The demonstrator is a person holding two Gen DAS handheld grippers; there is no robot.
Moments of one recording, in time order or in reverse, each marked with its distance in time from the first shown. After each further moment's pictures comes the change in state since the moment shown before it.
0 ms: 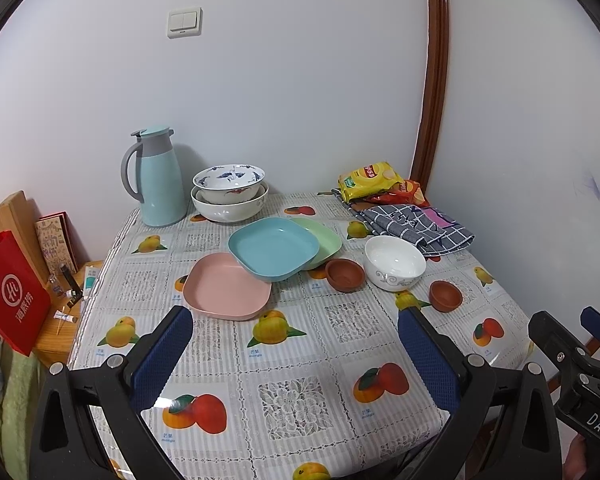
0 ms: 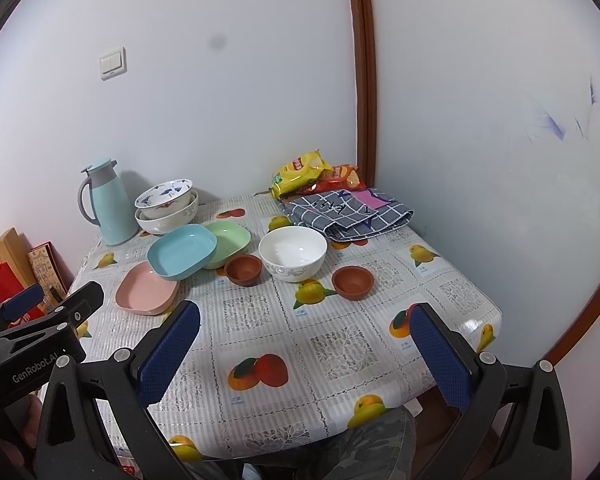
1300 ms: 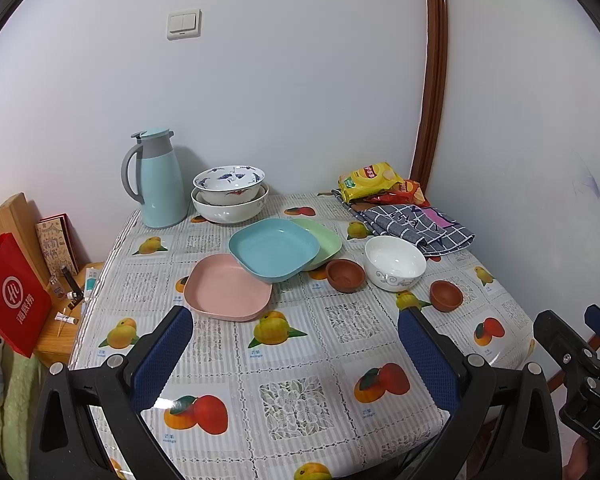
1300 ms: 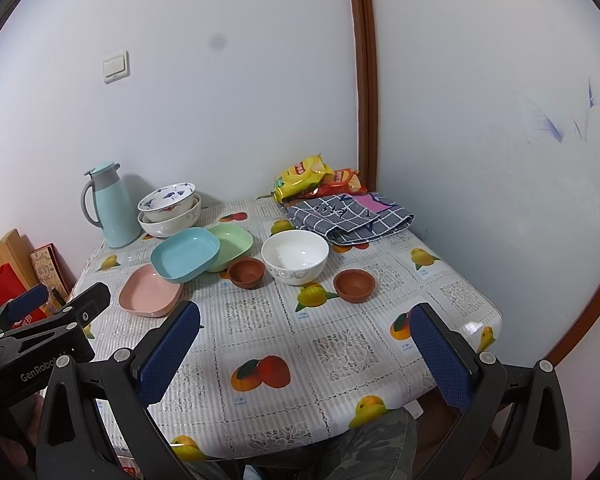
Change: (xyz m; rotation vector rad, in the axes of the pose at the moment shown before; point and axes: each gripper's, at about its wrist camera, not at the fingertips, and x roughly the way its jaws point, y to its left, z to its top) left arm -0.002 0.000 -0.001 0.002 -0.003 0.001; right arm -0.005 0.004 0.001 0.000 -0.012 0.003
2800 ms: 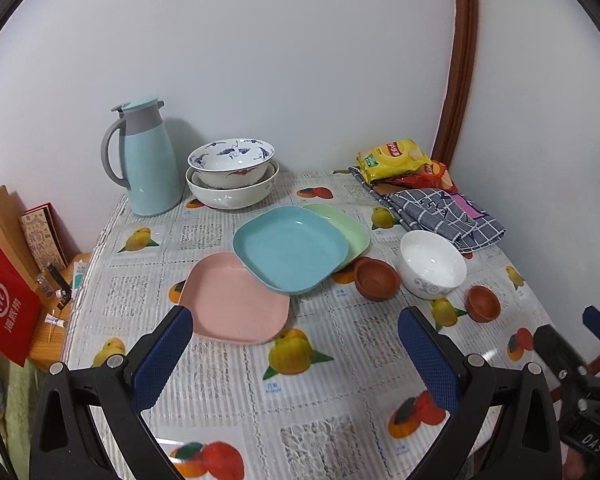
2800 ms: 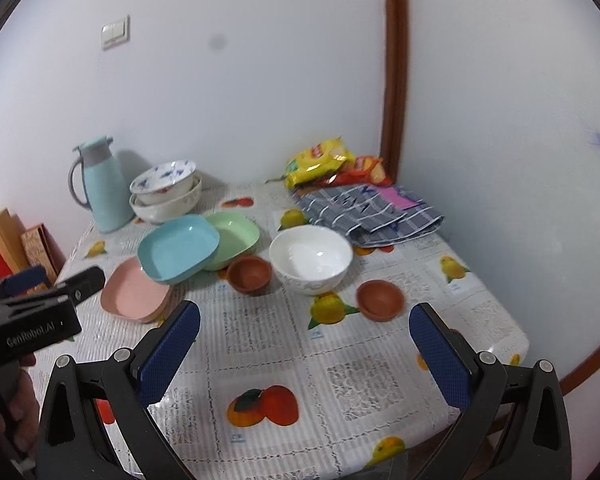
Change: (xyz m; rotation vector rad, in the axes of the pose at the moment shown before) left arm 0.097 0.031 0.038 -0.006 0.122 -0.002; right arm 0.087 0.028 0.020 -0.071 0.078 0.021
